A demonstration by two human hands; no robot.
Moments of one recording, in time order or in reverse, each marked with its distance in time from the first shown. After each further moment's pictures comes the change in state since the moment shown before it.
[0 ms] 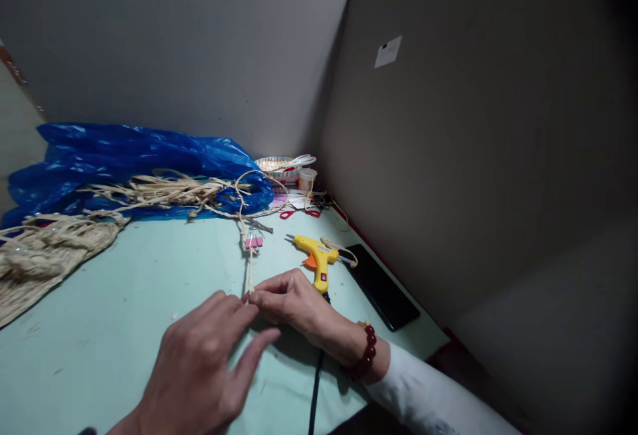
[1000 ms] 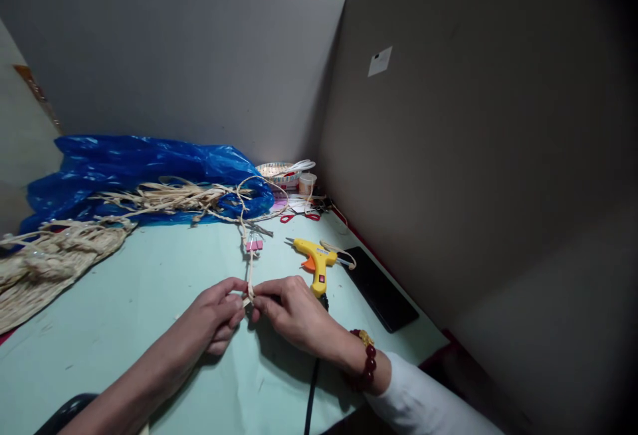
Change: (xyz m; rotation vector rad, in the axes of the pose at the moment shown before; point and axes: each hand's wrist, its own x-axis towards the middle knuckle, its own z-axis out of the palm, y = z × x) left_hand 0.020 -0.024 0.006 -1.177 -0.396 -0.916; right_hand -0.010 -0.008 0.000 -0.680 0.052 -0.248
